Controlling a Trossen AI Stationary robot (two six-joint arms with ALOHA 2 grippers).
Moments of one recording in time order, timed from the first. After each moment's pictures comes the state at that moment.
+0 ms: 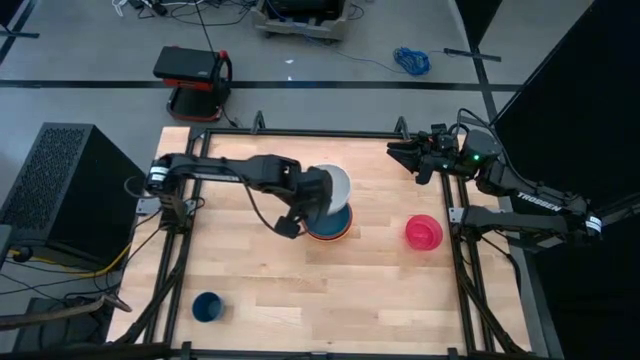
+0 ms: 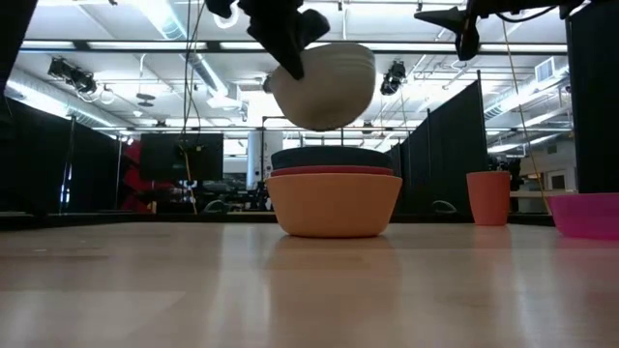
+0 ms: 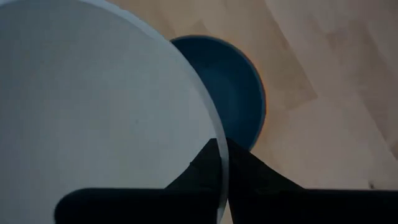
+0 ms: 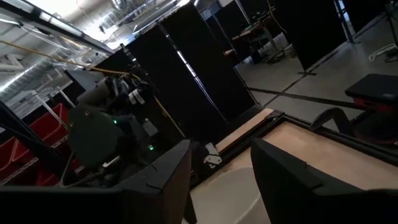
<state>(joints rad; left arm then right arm) -0.01 1.80 1.79 -1.11 -0.04 0.53 -0.42 0.73 0.72 0.08 -0.19 0.59</state>
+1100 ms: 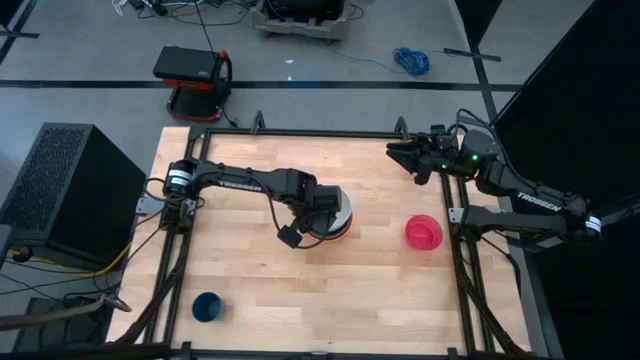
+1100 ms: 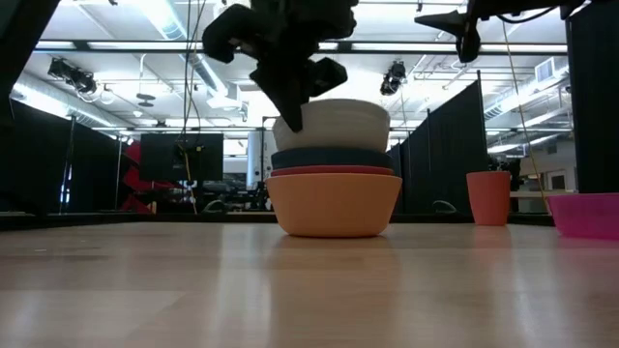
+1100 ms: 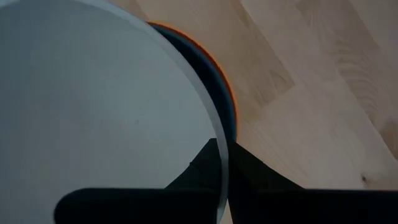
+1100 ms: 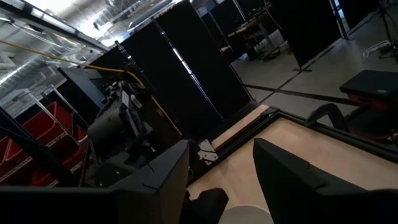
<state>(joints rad) -0.02 1.93 1.73 -1.09 0.07 0.60 -0.42 0.73 0.72 0.05 -0.19 0.59</state>
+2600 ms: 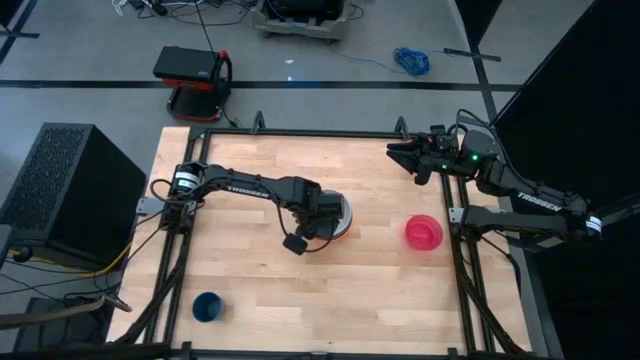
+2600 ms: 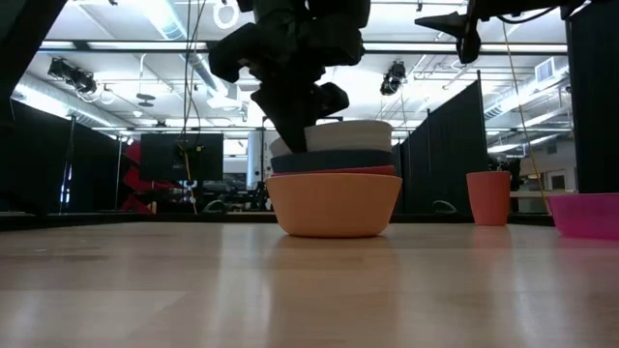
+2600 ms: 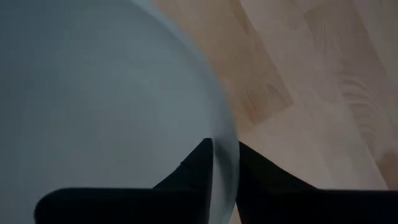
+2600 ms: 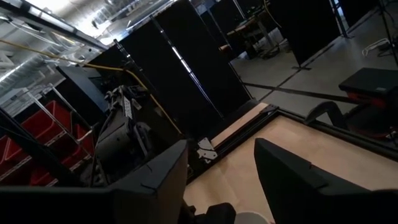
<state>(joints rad) -0.03 1.99 1.71 -1.02 0.09 0.48 -0.42 0.73 0.72 0.05 -0.19 0.59</state>
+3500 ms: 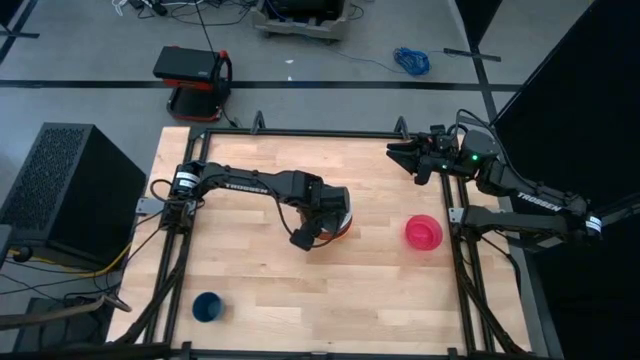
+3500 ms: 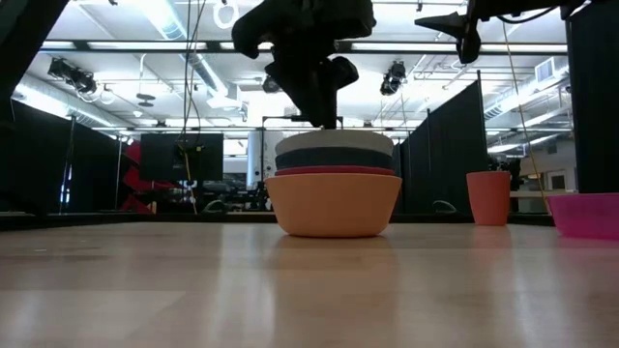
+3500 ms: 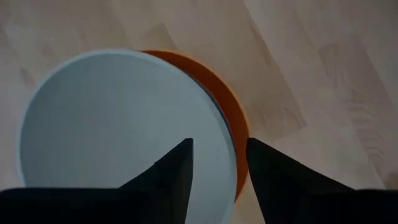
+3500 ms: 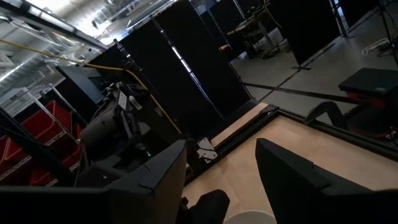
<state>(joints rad) -0.02 1.97 1.82 -1.05 0.04 0.44 -0.42 0.73 0.72 0.05 -0.19 0.59</state>
